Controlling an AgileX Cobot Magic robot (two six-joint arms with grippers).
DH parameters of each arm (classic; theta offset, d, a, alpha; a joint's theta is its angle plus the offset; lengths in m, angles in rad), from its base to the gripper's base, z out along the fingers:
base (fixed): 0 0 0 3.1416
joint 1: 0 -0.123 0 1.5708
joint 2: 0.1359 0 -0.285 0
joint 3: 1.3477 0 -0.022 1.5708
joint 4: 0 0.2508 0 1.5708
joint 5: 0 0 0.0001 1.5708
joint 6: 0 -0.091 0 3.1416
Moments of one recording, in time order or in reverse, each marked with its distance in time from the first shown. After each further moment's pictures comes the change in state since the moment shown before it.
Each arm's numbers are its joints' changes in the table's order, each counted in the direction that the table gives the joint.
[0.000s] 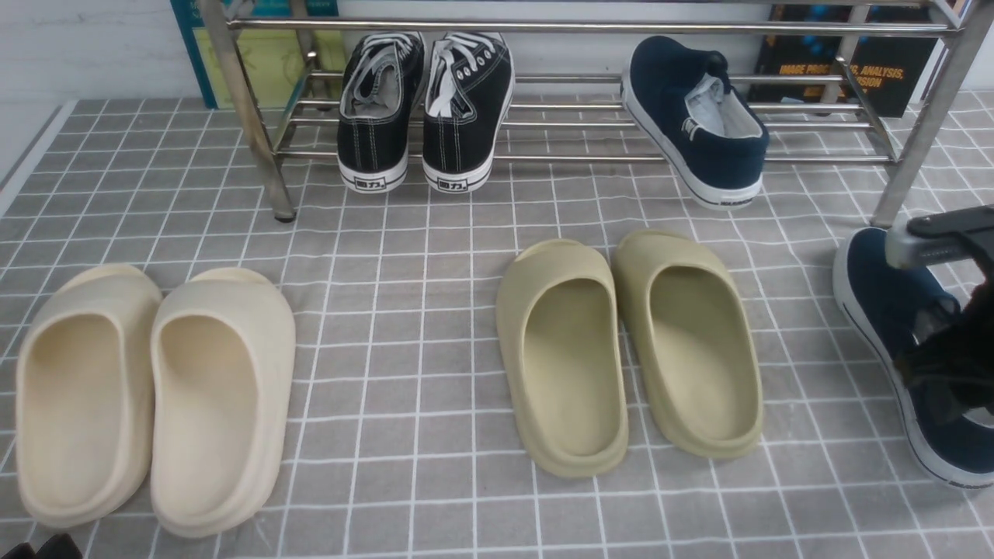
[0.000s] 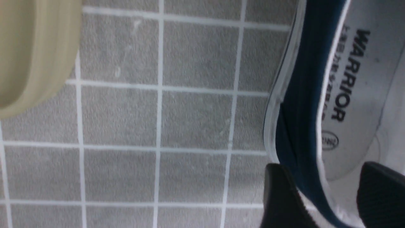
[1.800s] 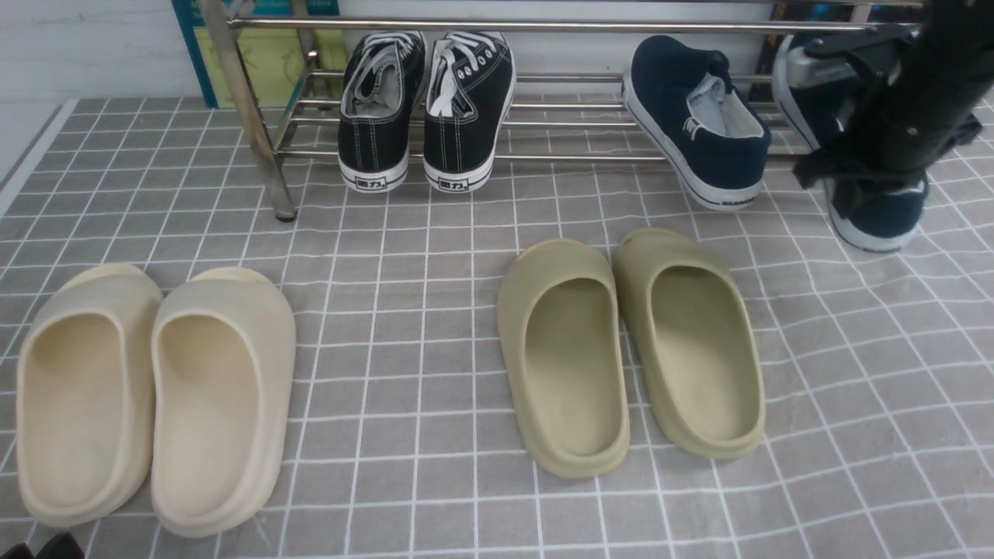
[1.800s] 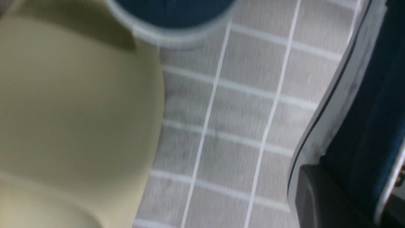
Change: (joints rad) right arm 0.001 0.503 -0.849 0.058 -0.157 0.203; left arm -0.001 0.000 0.000 0.000 0.000 0.000
